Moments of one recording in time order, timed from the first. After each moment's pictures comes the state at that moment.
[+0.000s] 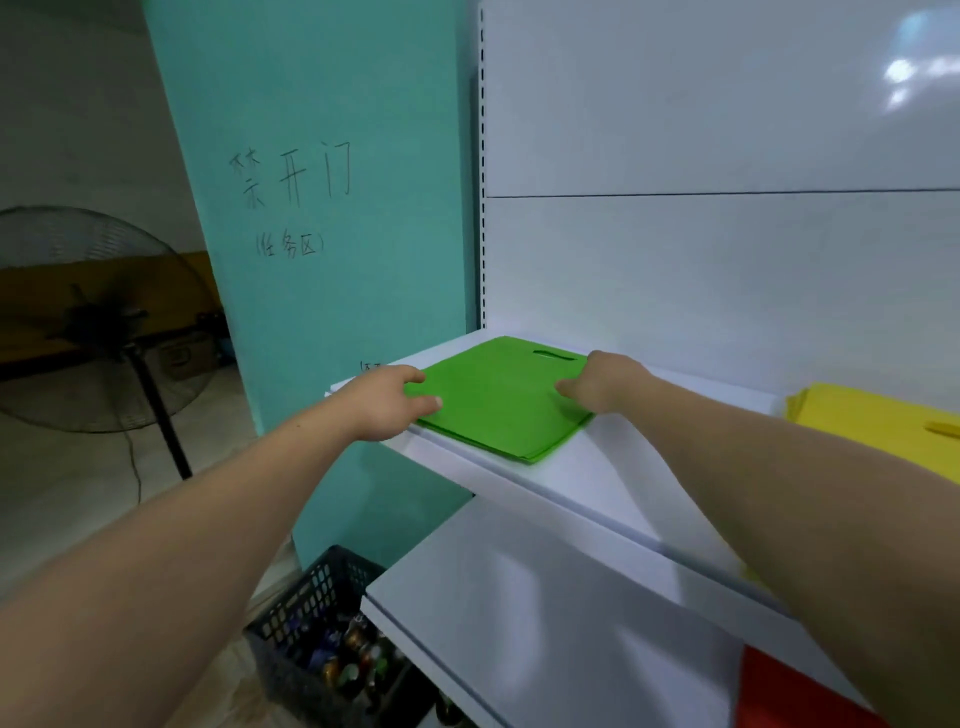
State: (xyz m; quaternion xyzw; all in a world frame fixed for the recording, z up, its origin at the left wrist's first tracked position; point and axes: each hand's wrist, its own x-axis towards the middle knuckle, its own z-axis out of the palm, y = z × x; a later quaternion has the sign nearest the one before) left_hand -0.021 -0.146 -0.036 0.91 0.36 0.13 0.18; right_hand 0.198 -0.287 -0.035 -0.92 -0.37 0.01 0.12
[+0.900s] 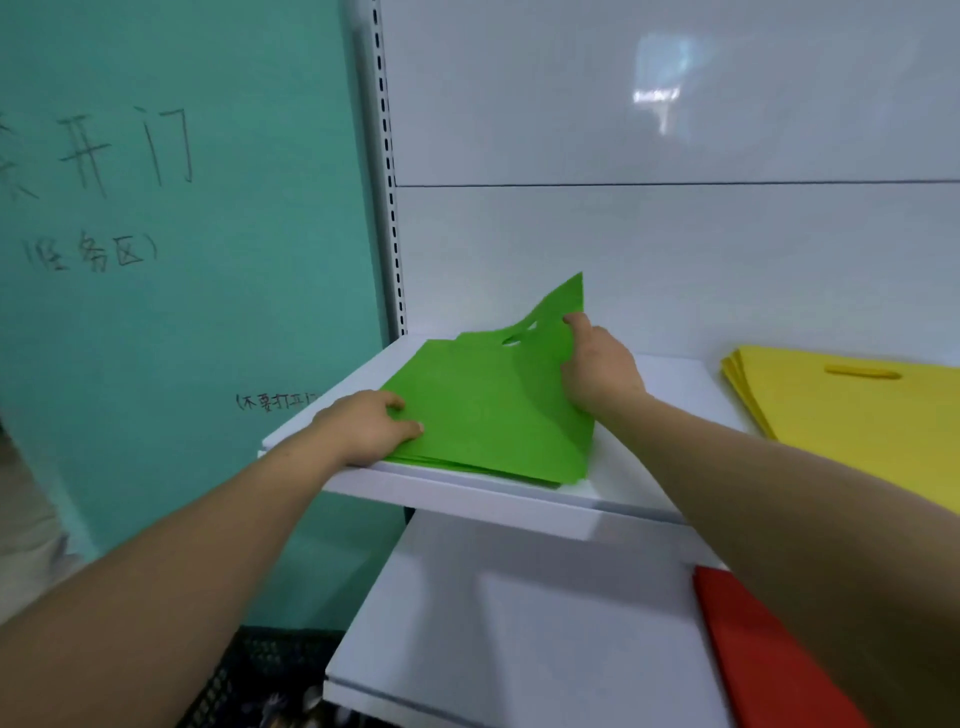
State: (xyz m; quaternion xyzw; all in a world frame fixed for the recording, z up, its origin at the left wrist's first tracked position) left_hand 0.035 -0.037 -0.065 0.96 0.22 0.07 0.16; right_hand 0.178 -0.261 -0.047 -0.92 -0.22 -0.16 0.26
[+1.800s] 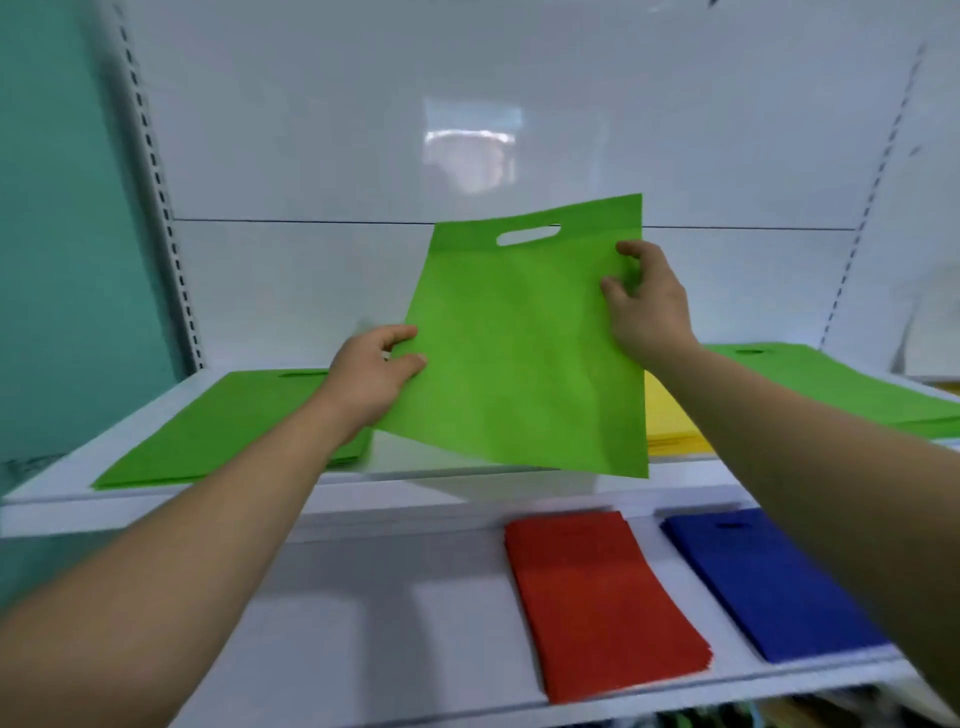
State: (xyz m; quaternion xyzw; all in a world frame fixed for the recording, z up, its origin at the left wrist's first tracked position) left_hand 0.039 -0.255 -0.005 0.85 -0.03 0.24 0.47; right_hand 0.096 -0.524 0.030 -0.81 -0.08 -0.37 0.45
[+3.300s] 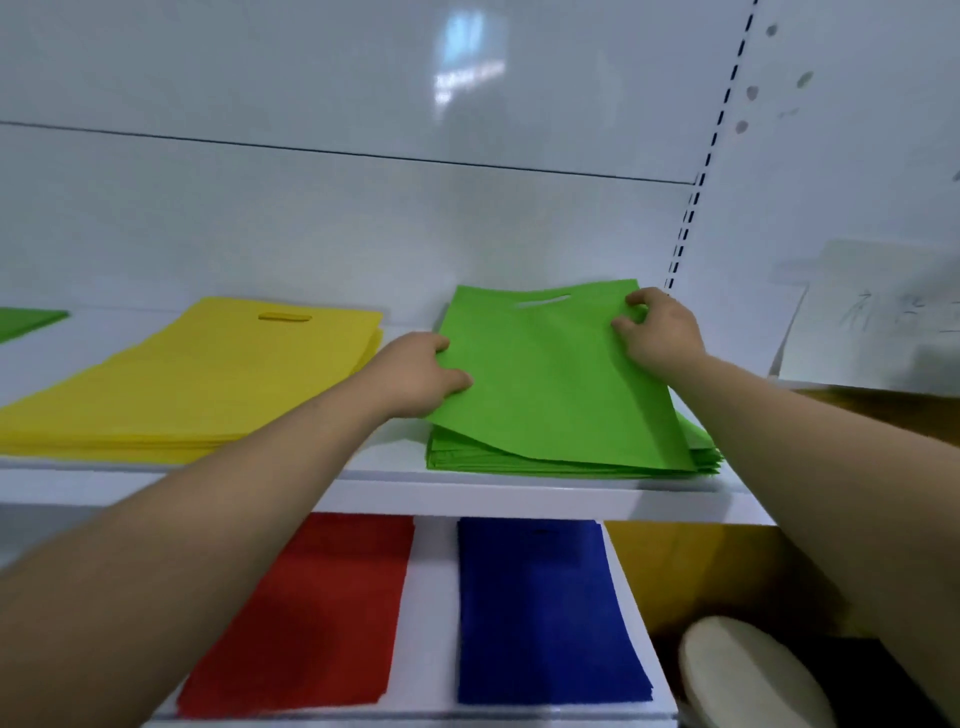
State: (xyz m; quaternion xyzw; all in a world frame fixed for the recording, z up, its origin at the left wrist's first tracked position) left_hand 0.176 -0.728 -0.039 0.95 -0.01 0.10 0.29; right_hand 0.281 -0.985 -0.034 -0.93 -0.01 -0.21 0.29
